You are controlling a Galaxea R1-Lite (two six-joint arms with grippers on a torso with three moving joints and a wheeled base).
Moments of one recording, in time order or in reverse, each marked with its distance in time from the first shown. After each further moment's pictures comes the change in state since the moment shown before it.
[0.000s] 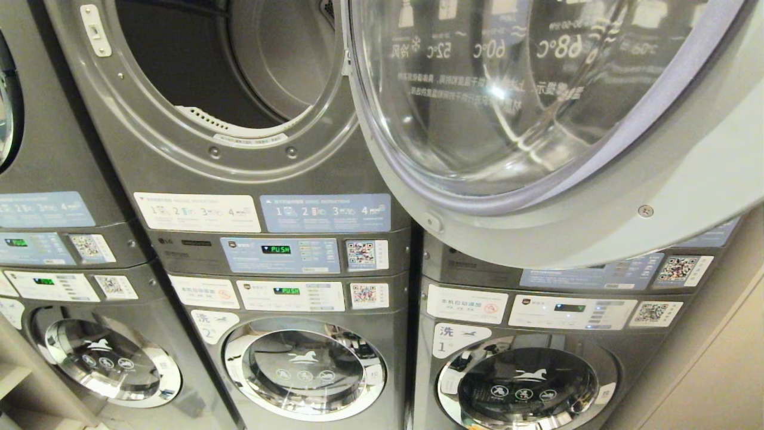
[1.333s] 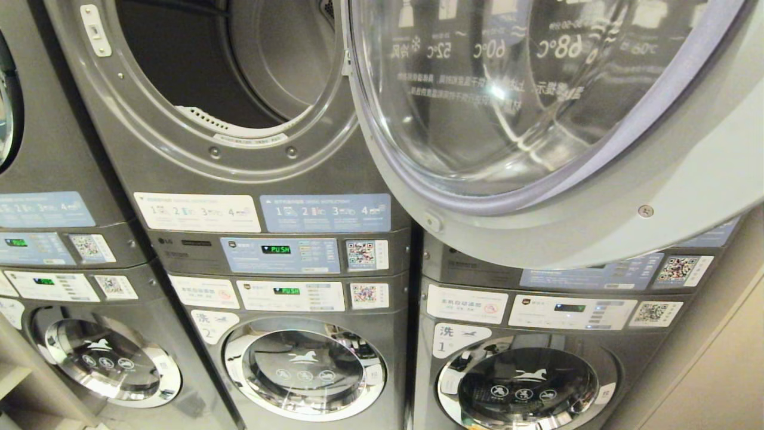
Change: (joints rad) left arm 0.000 0.000 0.000 0.000 0.000 0.000; right arm 0.000 0.000 0.000 0.000 0.000 0.000
